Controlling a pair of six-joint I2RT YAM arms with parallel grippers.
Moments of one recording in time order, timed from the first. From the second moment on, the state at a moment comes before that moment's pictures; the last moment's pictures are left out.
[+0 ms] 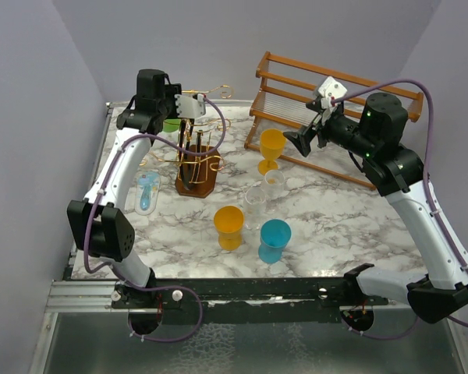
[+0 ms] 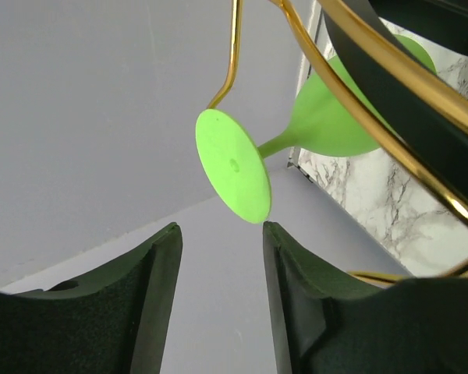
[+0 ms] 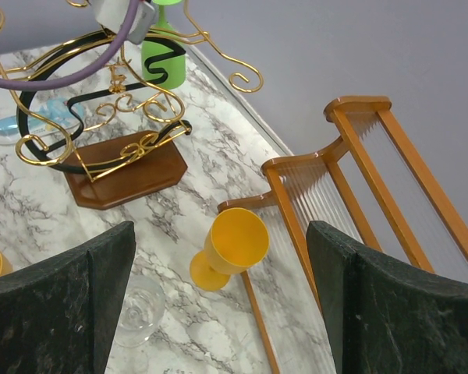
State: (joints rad) left arm -0.19 1.65 1.67 -0.53 -0.09 1.41; right arm 0.43 1.18 1.49 -0.44 -0.39 -0.38
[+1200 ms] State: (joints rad) left arm -0.19 1.31 1.61 -0.48 -0.14 0.51; right arm 0.43 1.54 1.41 -0.44 -0.14 -0.42
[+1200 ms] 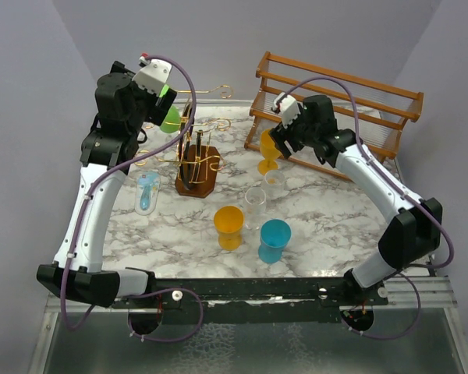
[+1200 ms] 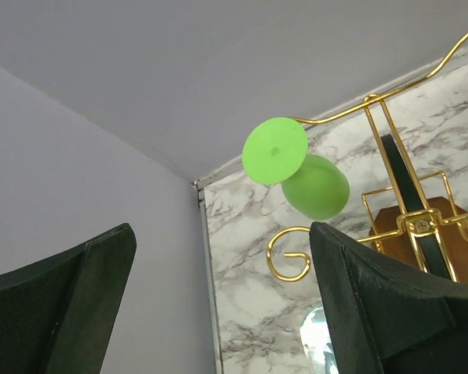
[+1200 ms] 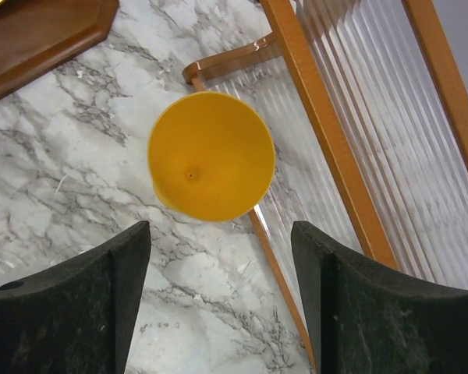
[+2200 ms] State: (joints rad) left arm -0.19 1.28 1.56 -0.52 -0.05 0.42; right arm 0.43 1.80 1.57 -0.43 0.00 -0.38
